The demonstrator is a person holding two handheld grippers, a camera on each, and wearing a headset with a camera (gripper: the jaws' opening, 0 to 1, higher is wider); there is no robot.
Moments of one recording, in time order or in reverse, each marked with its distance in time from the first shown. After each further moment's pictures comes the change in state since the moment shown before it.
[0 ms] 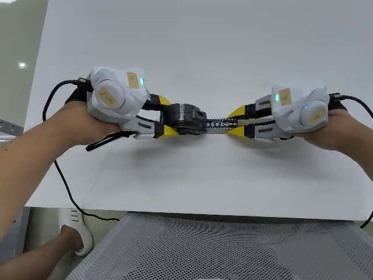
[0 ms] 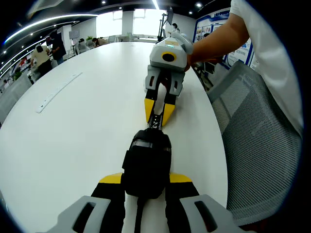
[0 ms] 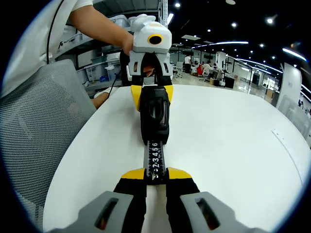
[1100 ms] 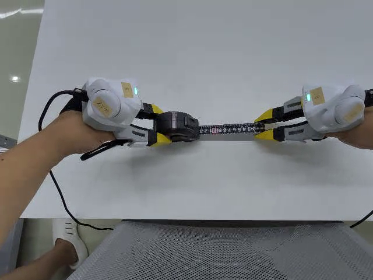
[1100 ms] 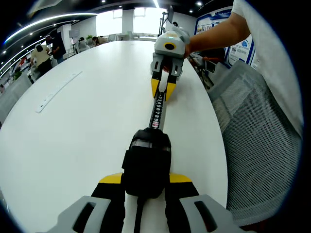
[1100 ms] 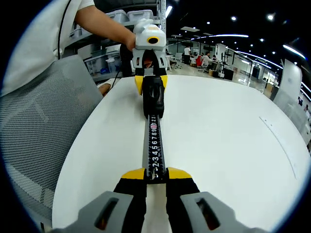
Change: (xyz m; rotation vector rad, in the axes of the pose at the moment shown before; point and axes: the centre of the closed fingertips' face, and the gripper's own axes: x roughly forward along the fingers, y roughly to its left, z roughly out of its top) left arm 0.001 -0.001 0.002 0.000 0.014 0.005; right arm -0.067 -0.001 -0.035 0.012 0.090 -0.007
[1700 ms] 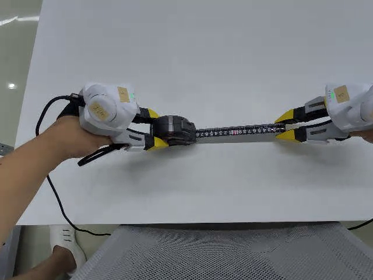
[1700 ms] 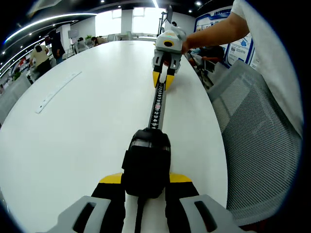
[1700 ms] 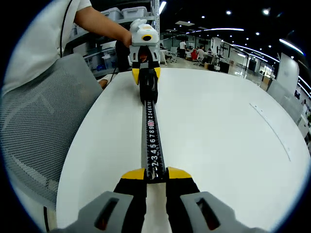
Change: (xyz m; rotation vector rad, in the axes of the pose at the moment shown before) left arm 0.000 0.000 0.001 0.006 0.001 -0.007; right arm -0.041 -0.004 -0.033 0.037 0.053 -0.024
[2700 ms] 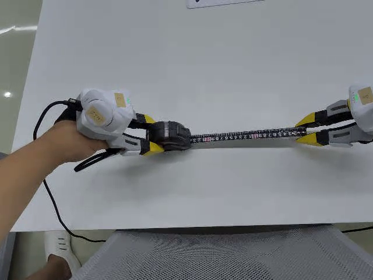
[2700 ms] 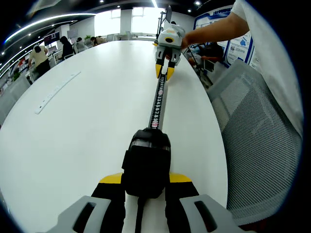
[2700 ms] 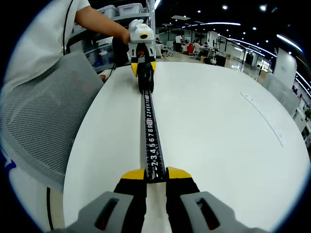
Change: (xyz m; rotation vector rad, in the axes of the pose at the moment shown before) left arm 0.000 -0.001 0.000 0.006 0.003 -0.003; right arm -0.040 -0.003 -0.028 0.027 0.058 -0.025
